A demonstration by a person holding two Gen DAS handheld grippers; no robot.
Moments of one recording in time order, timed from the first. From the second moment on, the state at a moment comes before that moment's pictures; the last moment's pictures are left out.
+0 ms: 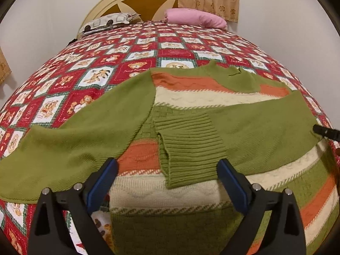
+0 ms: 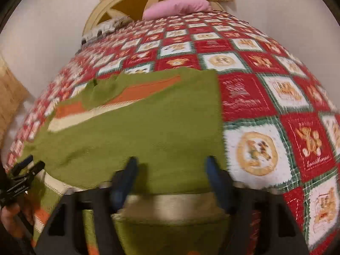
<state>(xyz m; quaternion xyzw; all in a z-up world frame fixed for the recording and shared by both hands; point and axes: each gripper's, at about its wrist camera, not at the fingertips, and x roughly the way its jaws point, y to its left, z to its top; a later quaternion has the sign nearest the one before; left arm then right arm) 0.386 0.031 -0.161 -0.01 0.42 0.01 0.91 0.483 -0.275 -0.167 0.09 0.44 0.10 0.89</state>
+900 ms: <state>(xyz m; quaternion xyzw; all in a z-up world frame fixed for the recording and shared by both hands) 0.269 0.222 -0.128 -0.06 0.37 0.18 0.91 0.470 -0.167 -0.136 -0.03 0.45 0.10 0.89</state>
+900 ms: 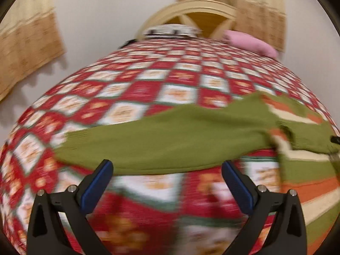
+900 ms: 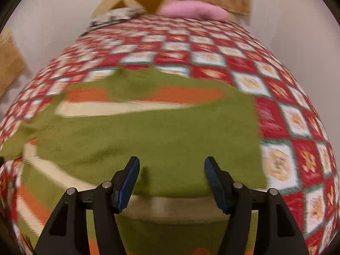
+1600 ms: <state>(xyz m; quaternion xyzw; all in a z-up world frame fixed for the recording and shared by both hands) 0.230 0.359 -0.157 -0.27 0.33 0.29 0.86 0.452 -0.086 -0.174 -0.09 0.41 0.14 0.89</state>
